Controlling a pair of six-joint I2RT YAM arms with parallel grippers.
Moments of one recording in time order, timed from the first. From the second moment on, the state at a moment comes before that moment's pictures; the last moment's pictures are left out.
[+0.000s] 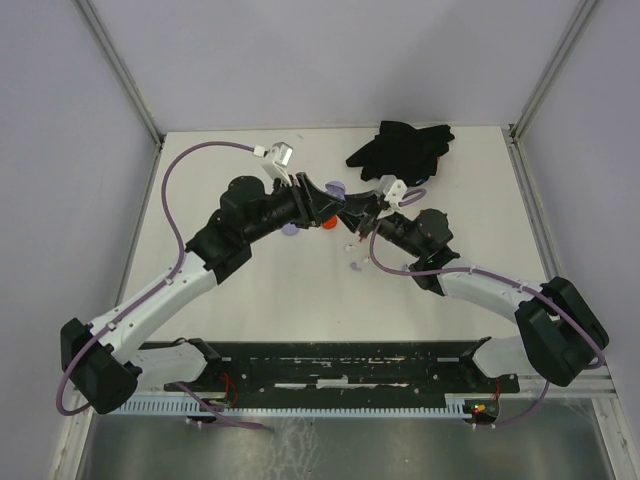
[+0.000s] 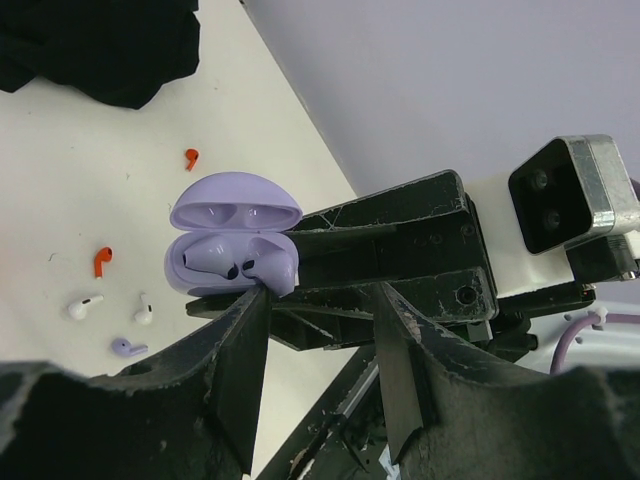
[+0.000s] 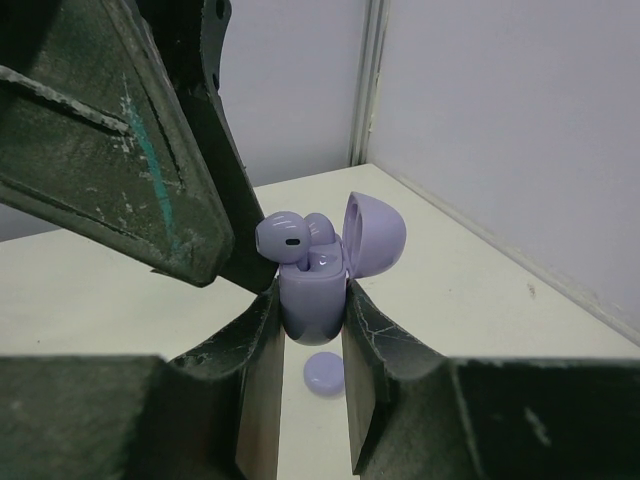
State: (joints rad) left arm -0.69 1.16 1.04 0.00 0.22 -0.70; right arm 0.65 1.36 0.67 0.99 -0.40 0.02
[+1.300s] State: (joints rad) left arm -0.40 1.27 1.24 -0.26 0.63 -0.48; right arm 0.60 1.38 0.71 0.93 -0.62 0.06
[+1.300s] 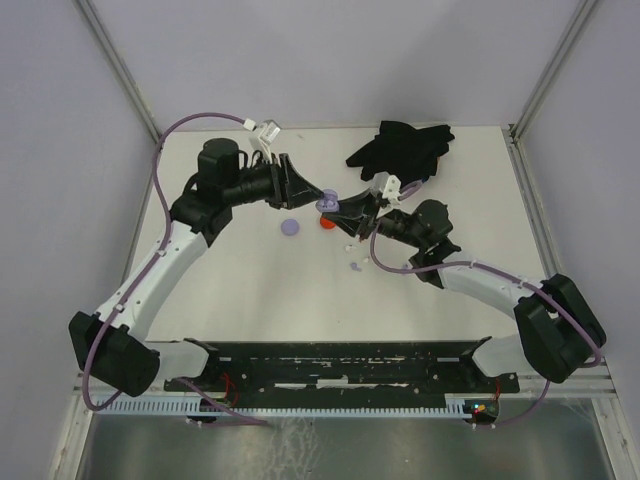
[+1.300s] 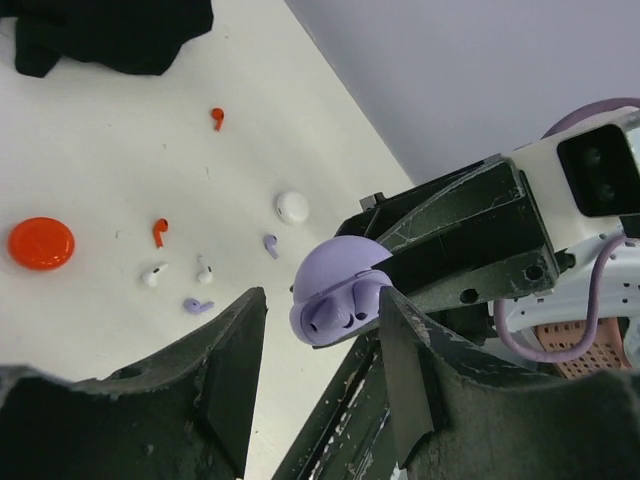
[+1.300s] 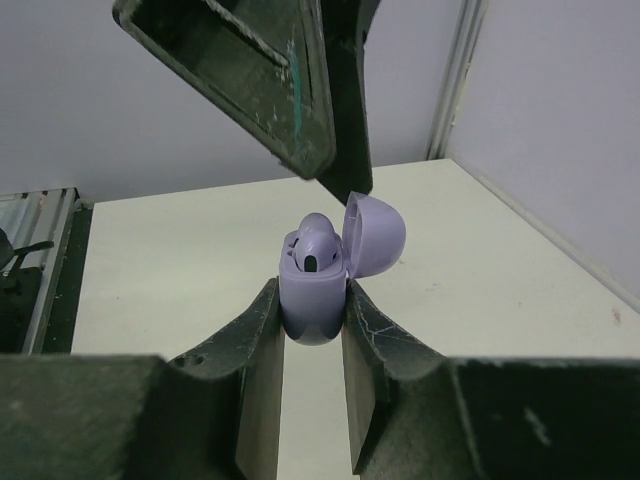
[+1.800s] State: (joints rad) left arm -0.39 1.33 1.24 -0.18 0.88 -0.48; right arm 0.60 1.41 0.77 0.94 -0.72 0.15
